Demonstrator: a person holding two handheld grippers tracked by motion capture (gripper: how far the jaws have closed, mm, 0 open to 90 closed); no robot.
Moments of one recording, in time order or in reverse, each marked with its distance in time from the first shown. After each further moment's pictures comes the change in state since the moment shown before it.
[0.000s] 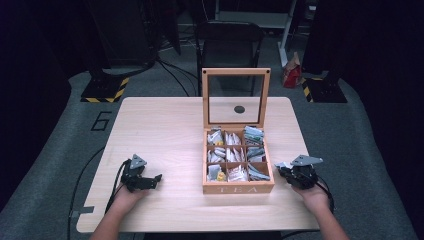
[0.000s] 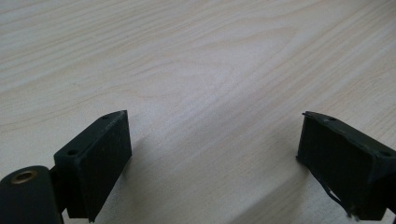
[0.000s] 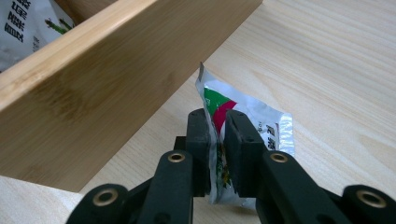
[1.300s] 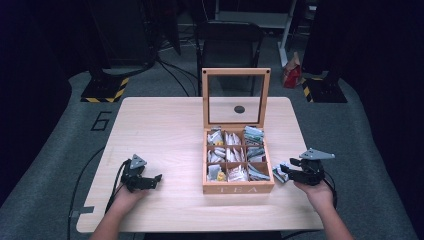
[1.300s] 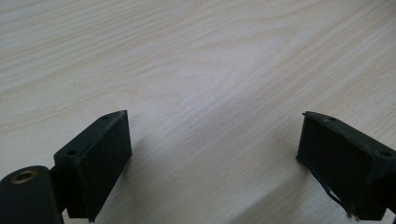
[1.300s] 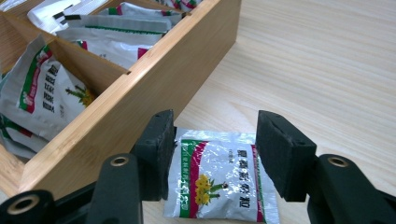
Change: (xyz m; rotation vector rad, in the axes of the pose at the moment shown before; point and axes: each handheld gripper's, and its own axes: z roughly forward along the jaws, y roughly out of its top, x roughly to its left) left arm 0.000 0.000 0.000 0.004 -0.002 -0.004; right arm -0.007 0.017 -0.026 -0.087 -0.021 0.122
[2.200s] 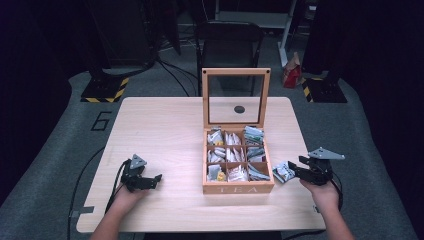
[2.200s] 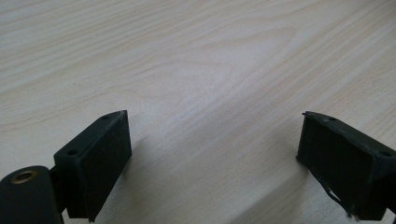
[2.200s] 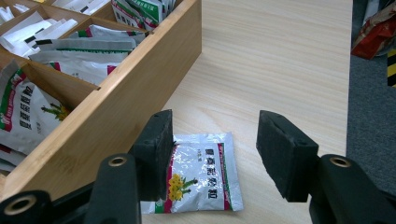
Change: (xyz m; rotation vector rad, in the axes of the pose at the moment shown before) left arm 0.000 0.000 0.000 -0.001 0.000 0.000; right arm -0.007 0.000 -0.017 -0.038 -0.094 0.051
